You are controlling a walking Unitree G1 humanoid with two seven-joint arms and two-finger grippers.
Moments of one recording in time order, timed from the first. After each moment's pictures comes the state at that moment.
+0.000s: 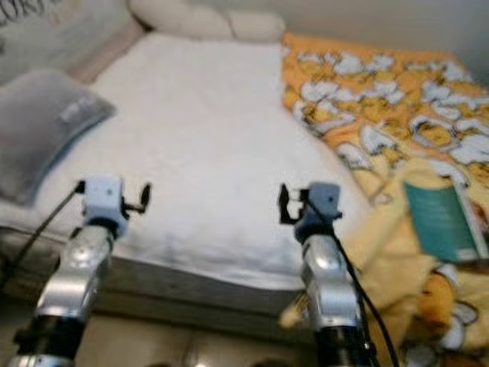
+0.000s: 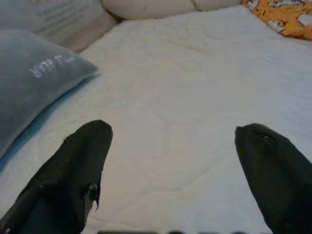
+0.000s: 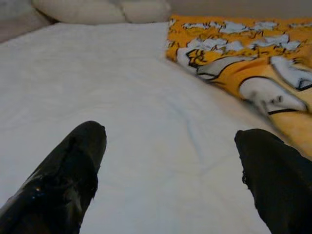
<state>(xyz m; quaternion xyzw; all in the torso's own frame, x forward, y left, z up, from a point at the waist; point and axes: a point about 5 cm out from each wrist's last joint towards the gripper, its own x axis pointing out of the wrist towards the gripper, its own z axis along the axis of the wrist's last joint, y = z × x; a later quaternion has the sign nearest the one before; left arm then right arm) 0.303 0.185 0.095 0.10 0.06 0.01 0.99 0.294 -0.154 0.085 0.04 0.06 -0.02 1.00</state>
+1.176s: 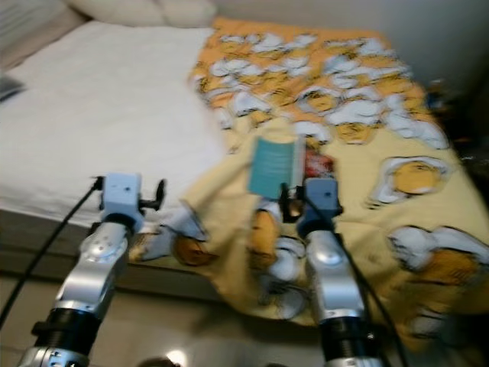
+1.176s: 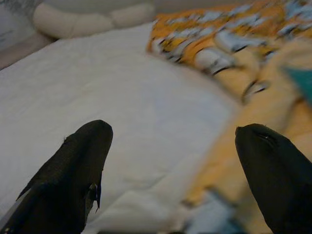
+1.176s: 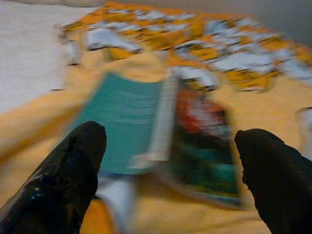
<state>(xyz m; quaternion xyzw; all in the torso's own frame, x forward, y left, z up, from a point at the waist) 0.310 0.160 0.097 0.10 0.04 -0.01 0.99 0.300 -0.158 0.084 -0.01 0.08 -0.01 1.00</state>
